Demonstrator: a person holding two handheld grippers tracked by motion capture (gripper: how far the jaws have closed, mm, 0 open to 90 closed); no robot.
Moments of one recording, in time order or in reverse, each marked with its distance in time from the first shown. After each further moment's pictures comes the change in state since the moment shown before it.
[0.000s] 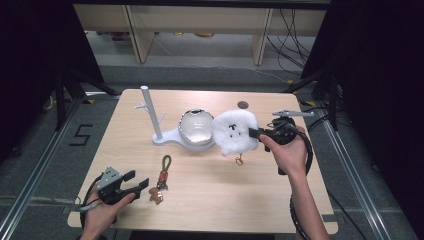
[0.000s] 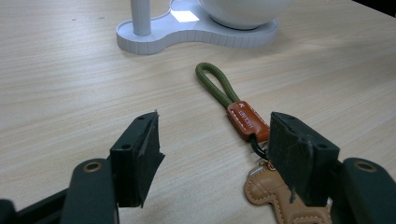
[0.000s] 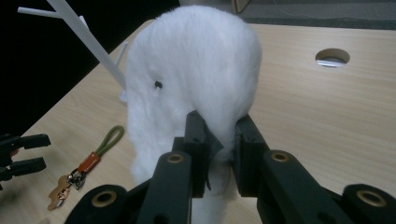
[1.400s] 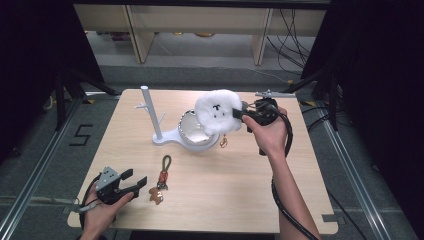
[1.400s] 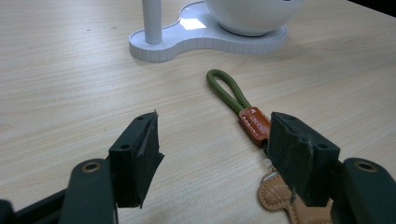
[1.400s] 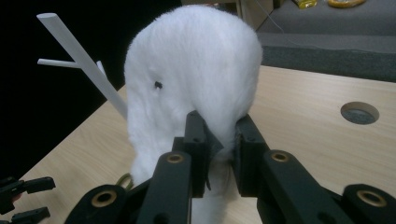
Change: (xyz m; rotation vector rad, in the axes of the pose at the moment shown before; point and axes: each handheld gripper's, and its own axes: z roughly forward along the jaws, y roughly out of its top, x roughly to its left) left arm 0.003 -0.001 0.000 -0.031 0.026 0.014; right arm 0.024 0.045 0.038 -0.091 0.027 -0.048
